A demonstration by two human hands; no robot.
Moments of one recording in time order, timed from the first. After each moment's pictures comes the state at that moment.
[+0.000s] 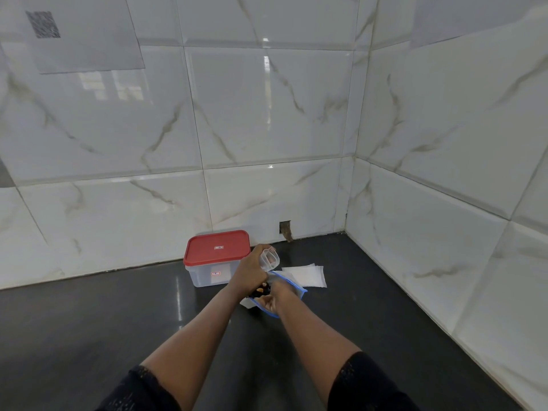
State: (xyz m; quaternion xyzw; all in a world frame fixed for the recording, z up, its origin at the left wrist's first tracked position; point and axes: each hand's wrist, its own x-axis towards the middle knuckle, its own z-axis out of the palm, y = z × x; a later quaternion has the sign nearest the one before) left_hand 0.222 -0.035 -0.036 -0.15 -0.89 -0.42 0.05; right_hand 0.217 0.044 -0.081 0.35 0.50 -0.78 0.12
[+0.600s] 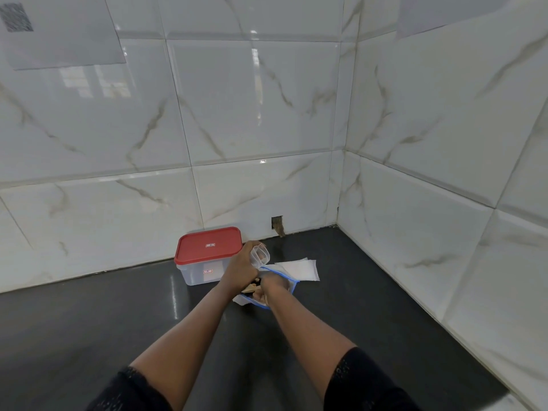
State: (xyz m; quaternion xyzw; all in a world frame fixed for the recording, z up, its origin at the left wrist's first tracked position) left_hand 0.220 -0.036 -0.039 -0.14 -0.90 -0.41 0.06; right_hand 0.234 0.050 -0.055 0.34 0.57 -0.74 0.13
